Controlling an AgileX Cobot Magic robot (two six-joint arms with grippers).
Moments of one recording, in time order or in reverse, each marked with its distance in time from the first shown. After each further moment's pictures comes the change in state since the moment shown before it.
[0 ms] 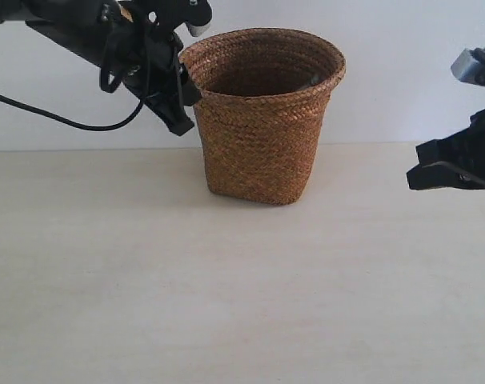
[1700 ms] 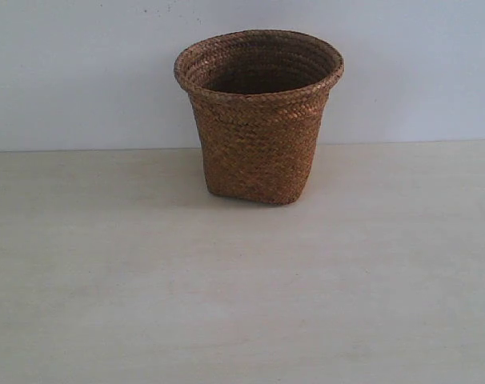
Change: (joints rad) left arm 0.000 -1.175 1.079 0.208 -0.222 -0.940; right arm 0.087 -1.103 0.453 -0.676 -0.383 0.641
